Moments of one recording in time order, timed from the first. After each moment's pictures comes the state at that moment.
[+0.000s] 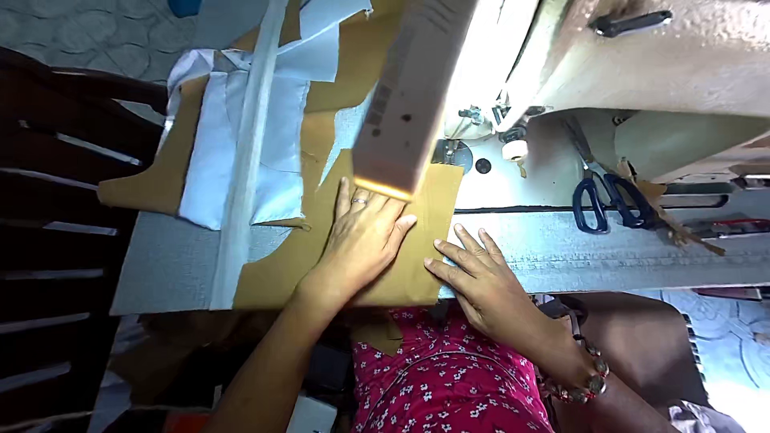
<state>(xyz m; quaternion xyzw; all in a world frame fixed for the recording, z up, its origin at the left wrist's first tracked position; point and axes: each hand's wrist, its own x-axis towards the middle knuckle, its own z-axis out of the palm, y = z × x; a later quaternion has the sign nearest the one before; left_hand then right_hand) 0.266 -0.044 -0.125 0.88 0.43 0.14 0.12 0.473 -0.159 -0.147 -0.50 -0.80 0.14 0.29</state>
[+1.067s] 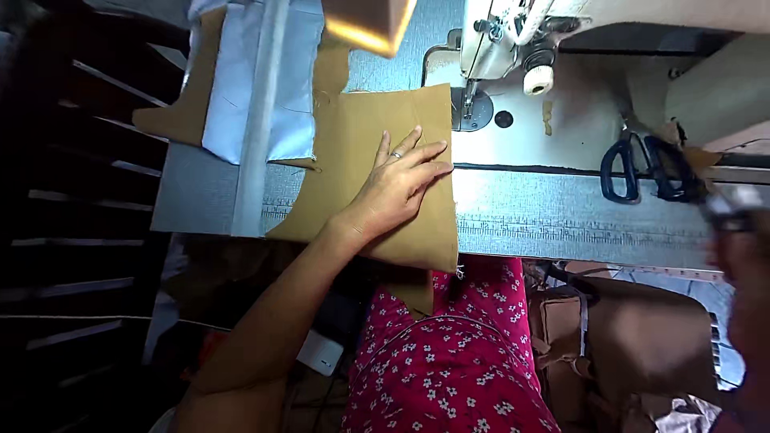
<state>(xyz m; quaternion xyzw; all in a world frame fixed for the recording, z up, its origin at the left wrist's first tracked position) 0.280 -0.046 -0.142 0.90 0.33 0.21 0.19 0.652 -0.237 -0.108 -0.77 -0.51 0.16 0.36</state>
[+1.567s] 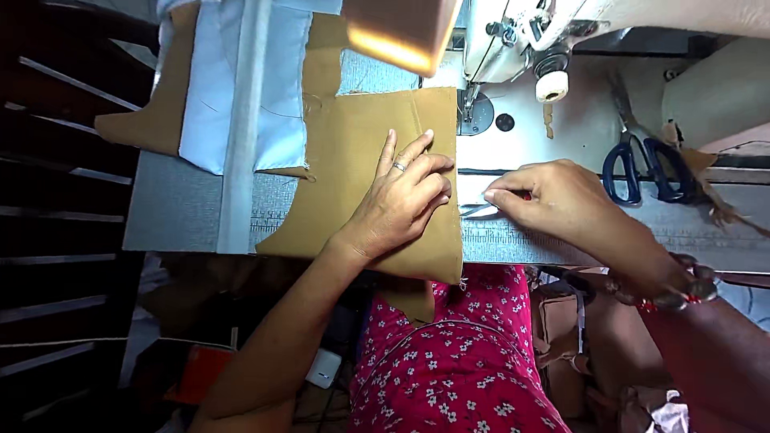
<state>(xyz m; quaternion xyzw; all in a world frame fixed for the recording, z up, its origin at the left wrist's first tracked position) 0.282 -0.050 -0.142 0.91 0.27 0.27 0.14 0.528 -0.102 -0.093 -0.59 -0.77 0.20 0.14</state>
